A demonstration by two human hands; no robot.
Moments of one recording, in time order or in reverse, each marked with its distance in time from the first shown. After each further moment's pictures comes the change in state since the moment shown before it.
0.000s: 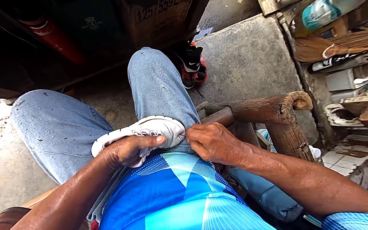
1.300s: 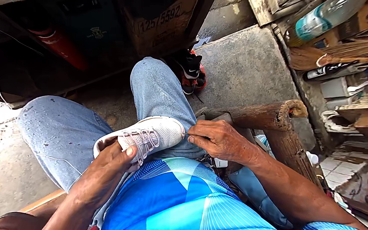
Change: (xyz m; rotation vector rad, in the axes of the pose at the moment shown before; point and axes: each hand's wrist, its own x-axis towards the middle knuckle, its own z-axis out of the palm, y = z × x) left_hand -0.066 0.011 0.034 -0.023 0.517 0.163; right_hand 0.008 0.014 -0.017 0.193 0.103 -0.015
